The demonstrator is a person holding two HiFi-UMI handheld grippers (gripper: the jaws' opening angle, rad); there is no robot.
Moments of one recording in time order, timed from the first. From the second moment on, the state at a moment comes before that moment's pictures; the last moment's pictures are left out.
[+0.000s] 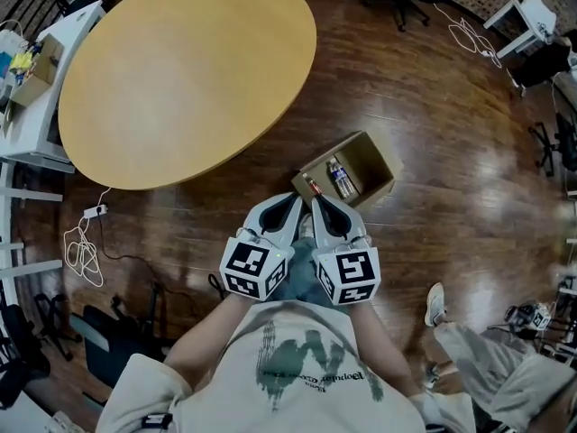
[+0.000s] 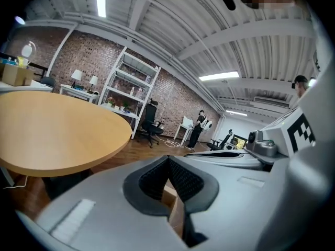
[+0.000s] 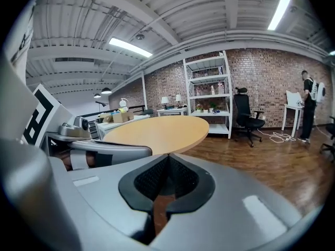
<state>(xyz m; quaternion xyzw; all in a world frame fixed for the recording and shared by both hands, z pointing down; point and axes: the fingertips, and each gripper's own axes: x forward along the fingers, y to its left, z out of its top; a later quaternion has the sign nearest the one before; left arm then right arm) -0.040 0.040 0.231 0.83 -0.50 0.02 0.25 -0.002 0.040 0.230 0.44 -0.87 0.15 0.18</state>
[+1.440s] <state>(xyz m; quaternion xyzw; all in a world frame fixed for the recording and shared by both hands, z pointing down) 0.048 -0.130 0.553 0.77 -0.51 0.12 0.38 0.111 -0.151 0.603 0.40 -0.83 0.30 0.26</state>
